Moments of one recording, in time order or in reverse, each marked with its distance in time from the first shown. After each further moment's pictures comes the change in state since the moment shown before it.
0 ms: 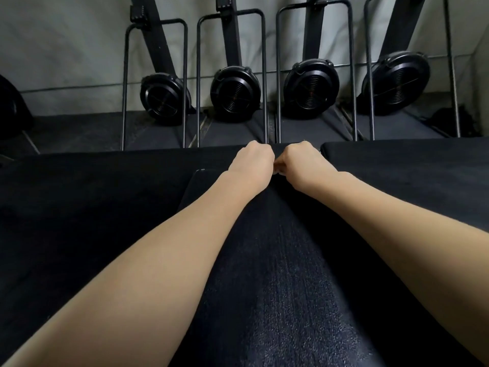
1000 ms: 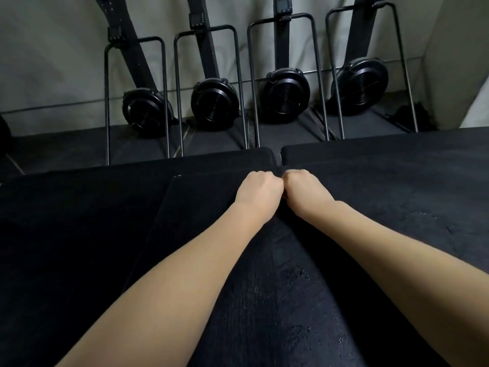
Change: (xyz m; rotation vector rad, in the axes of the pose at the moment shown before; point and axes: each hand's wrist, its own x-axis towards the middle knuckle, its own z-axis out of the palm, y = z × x) left_hand -0.074 0.098 -0.005 0.372 0.029 0.349; right_hand -0.126 0.020 -0.038 -0.003 0.038 0.142
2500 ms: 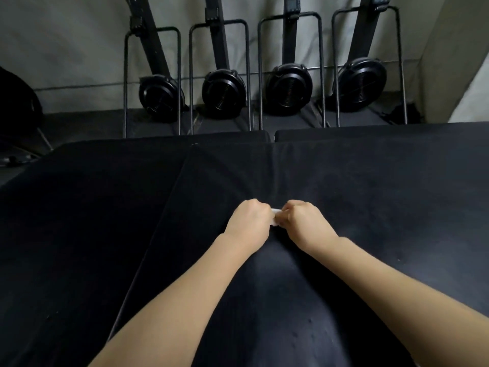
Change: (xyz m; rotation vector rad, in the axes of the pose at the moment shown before) left_hand -0.192 0.096 -0.072 -0.246 -0.114 -0.135; right_hand -0.217 -0.019 -0.018 0.054 -0.047 -0.192
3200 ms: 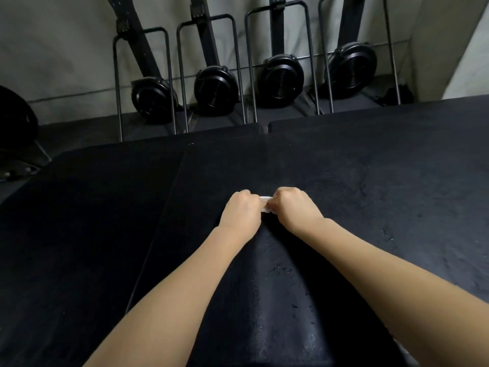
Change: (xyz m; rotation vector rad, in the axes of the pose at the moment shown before) left_hand -0.017 -0.004 0.002 0.002 0.033 -0.007; right_hand 0.004 -0.018 0.006 -0.050 0.016 0.112
